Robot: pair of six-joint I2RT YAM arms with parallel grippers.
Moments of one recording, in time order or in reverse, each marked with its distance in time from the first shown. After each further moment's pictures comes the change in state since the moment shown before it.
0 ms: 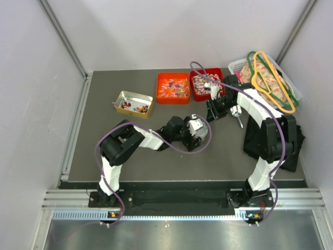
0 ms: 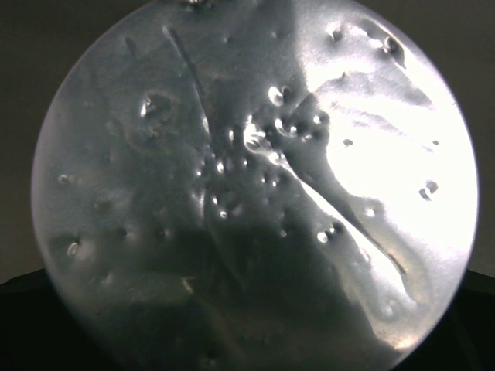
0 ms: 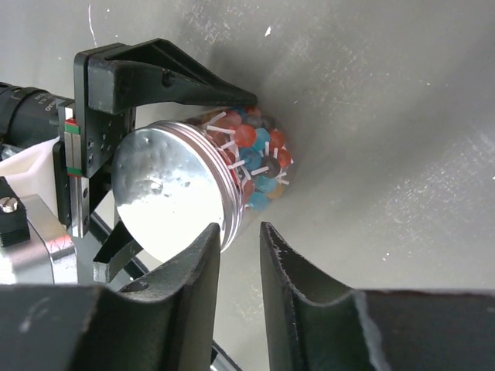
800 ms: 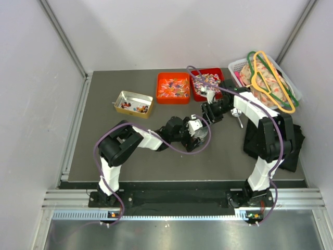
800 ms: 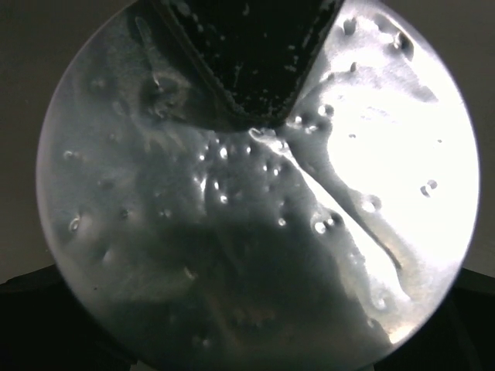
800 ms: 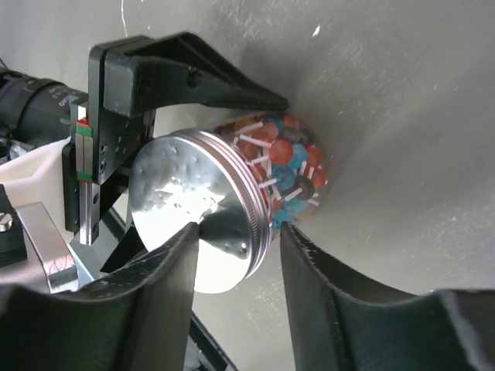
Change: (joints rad) left arm 0.001 -0.021 -0.015 -0.024 -0.002 0.006; right arm 0.030 0.013 -0.068 0.063 -0.087 0.005
